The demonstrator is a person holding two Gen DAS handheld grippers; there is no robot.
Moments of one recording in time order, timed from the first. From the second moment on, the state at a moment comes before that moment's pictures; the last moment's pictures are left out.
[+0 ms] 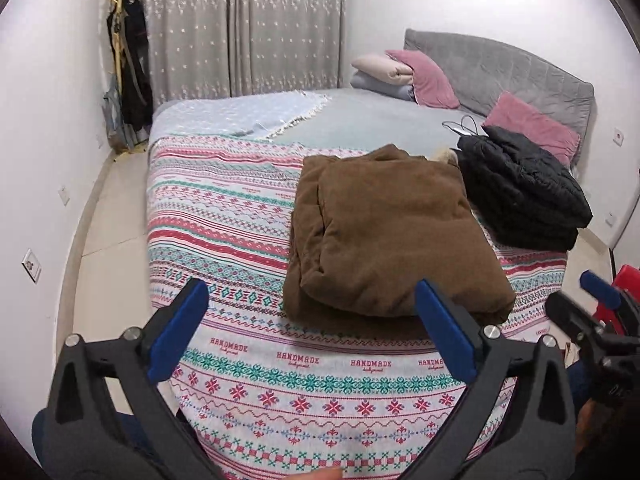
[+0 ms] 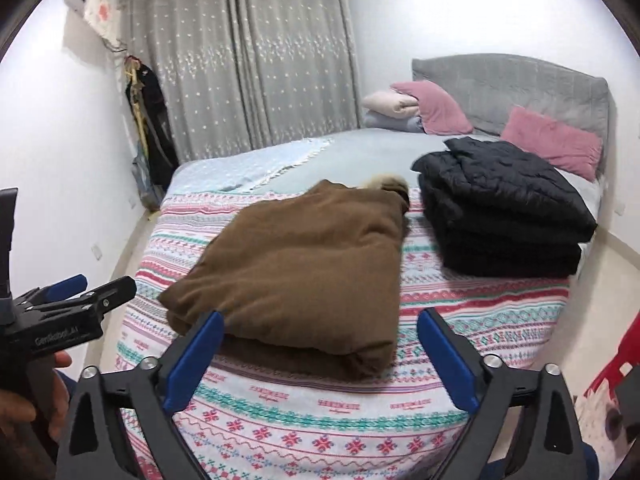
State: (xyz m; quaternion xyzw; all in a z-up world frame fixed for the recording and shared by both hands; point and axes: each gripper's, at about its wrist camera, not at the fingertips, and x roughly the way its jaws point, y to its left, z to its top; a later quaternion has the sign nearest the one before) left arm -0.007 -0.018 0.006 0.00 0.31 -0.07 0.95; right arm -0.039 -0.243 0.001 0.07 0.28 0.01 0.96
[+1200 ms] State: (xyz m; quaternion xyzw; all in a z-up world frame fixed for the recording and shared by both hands) left arm 0.013 -0.041 -0.026 0.03 0.37 -0.05 0.93; right arm -0.008 -0.237 -0.046 0.06 0.35 -0.02 0.94
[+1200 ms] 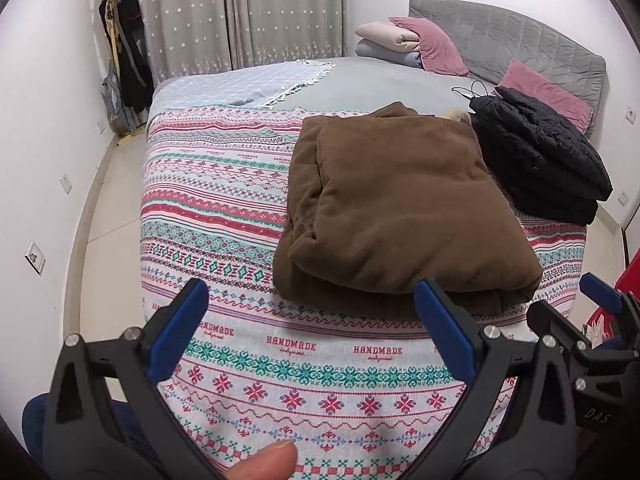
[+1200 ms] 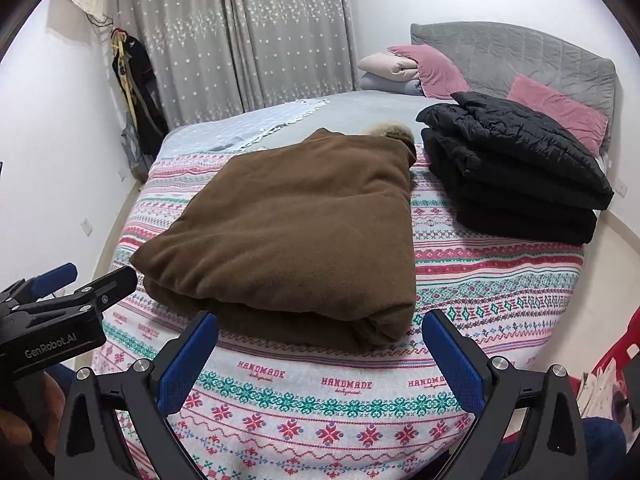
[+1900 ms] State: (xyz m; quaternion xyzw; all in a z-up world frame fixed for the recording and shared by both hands) left arm 0.018 -0.042 -0.032 0.03 0.38 -0.05 0.92; right arm -0.010 -0.235 -0.047 0.05 0.35 -0.03 0.94
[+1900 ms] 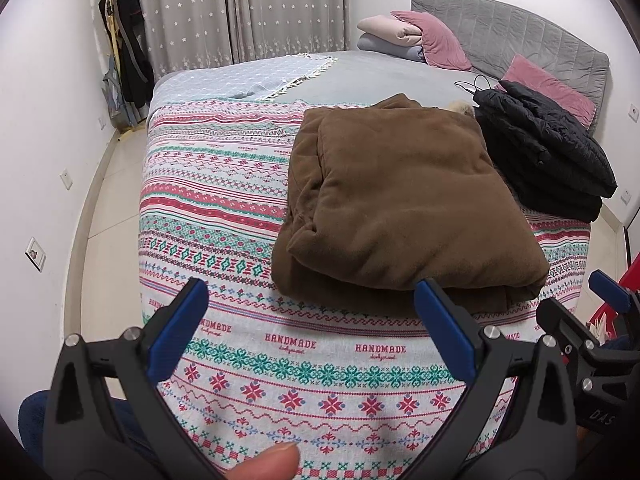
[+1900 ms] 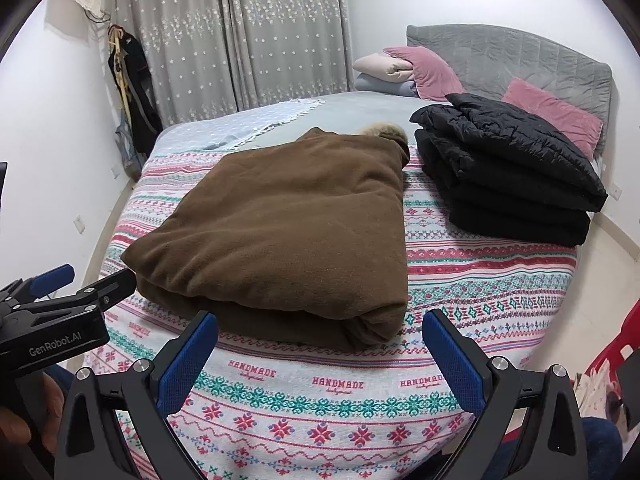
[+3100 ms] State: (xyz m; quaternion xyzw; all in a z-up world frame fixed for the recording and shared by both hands) left arm 0.015 -0.045 -0.034 0.03 0.38 -0.05 0.92; right arm -0.013 -0.235 -0.046 0.05 0.34 -0.04 0.94
